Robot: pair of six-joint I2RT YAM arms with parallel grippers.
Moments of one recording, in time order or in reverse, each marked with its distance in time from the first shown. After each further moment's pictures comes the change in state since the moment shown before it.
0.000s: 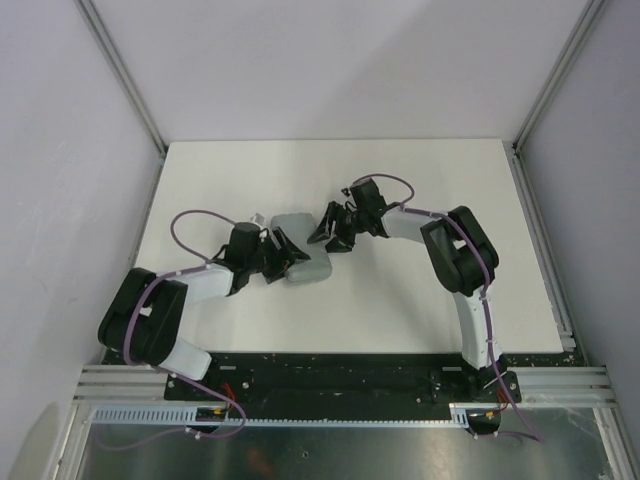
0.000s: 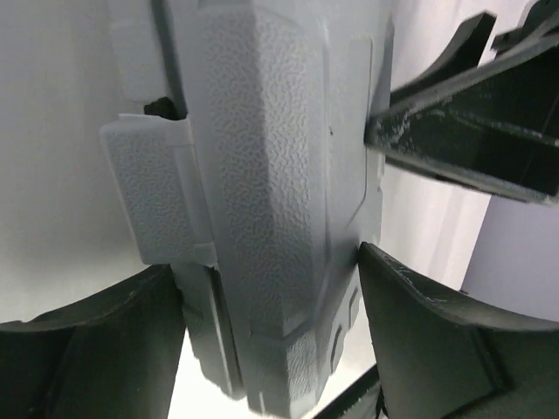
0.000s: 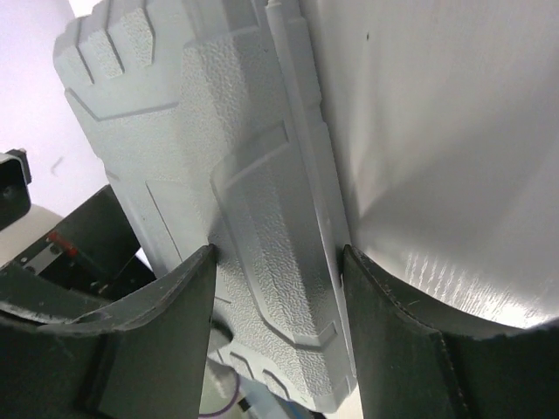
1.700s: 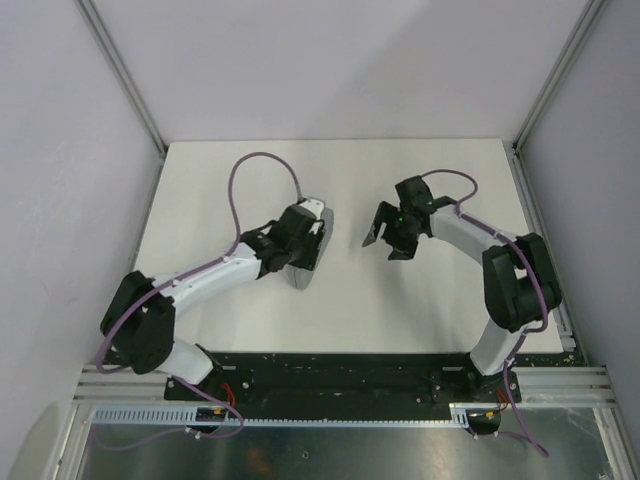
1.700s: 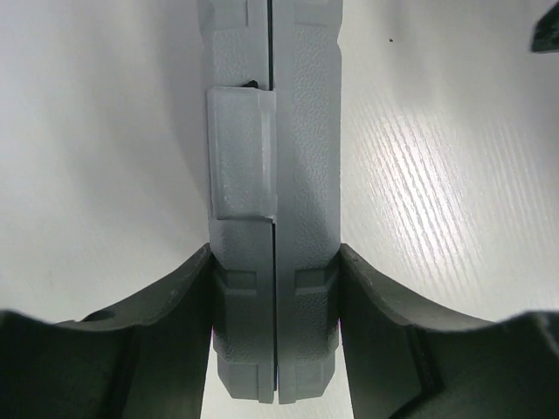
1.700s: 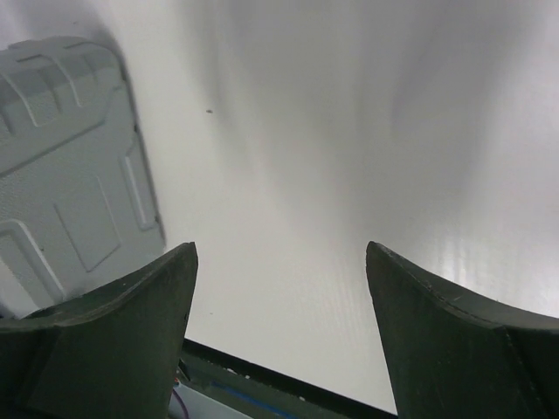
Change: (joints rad) left arm -0.330 -0.035 0.418 -0.607 -0.494 0.665; right arm -0.143 -0.386 -0.188 -0.450 0.380 -0.125
